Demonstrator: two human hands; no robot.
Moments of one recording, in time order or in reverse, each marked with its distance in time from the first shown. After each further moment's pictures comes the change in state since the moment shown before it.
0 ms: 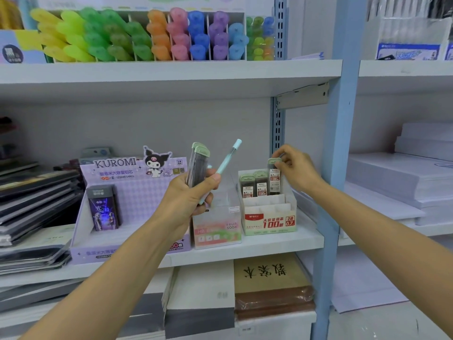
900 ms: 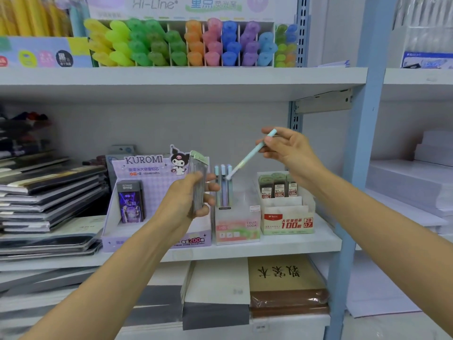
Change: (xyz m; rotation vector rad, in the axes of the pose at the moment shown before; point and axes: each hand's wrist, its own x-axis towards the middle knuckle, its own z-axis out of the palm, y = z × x) left_hand -0.019 0.012 -0.036 -0.142 0.037 -0.089; right_hand -0.008 -0.091 0.008 0.795 -0.121 0.019
